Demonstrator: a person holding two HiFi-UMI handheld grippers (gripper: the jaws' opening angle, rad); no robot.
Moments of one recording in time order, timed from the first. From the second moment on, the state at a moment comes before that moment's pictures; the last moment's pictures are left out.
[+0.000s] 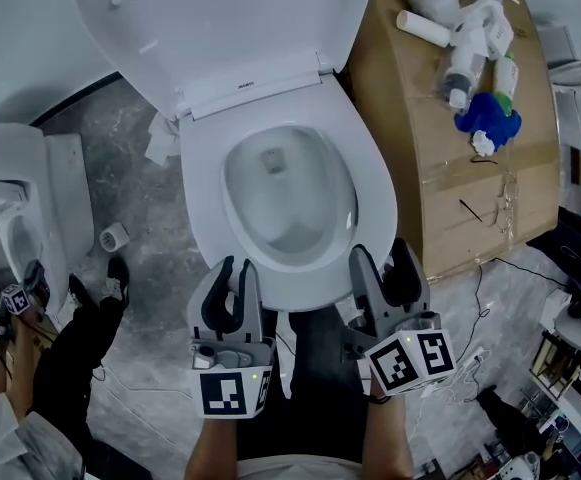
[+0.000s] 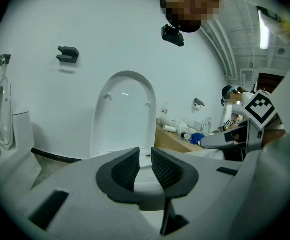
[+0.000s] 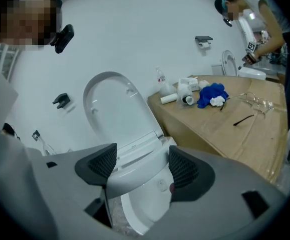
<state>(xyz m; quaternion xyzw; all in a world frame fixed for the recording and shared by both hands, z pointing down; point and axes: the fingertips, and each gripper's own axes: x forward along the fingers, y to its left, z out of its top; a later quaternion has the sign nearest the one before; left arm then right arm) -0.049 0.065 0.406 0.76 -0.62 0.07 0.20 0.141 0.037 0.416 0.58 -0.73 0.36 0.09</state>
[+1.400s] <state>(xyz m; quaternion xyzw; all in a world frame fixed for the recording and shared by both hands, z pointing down) -0.071 0.024 0.365 0.76 -0.61 0.05 0.20 0.110 -0.015 0.350 0.50 -0.84 0.16 0.12</state>
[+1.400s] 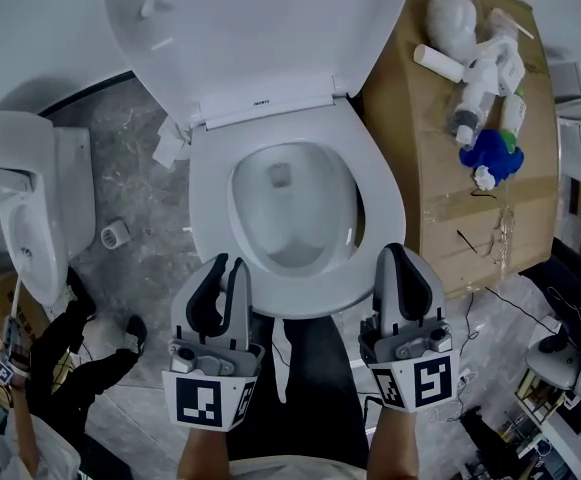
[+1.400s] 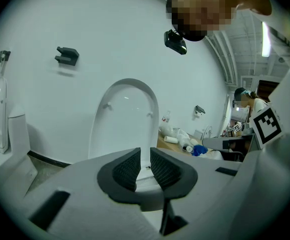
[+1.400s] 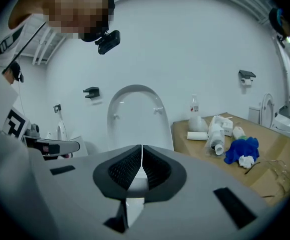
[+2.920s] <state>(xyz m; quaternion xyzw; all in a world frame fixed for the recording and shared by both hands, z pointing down) -0.103 -0.032 0.319 0.75 -0.64 0.01 0.17 0.081 -0.077 0.298 0.48 -0.87 0.12 0.09</state>
